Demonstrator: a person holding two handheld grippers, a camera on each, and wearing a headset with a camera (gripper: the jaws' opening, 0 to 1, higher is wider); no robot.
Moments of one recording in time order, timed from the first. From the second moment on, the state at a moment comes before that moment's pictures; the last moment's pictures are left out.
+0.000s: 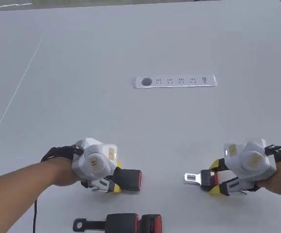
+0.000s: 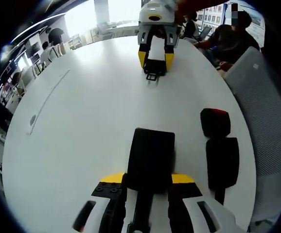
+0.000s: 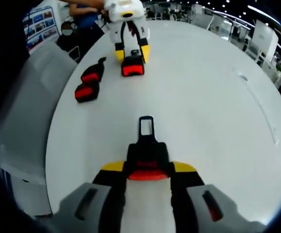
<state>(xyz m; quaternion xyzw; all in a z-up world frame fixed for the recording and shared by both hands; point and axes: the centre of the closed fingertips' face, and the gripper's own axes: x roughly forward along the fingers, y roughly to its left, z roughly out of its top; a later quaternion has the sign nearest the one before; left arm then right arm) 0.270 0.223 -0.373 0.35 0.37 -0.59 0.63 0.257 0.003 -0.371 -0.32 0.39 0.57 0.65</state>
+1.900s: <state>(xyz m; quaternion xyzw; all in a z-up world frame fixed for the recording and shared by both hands) 0.272 0.220 -0.373 0.35 0.41 -0.56 0.63 0.265 0.113 -0.375 -0.34 0.37 0.59 0.63</state>
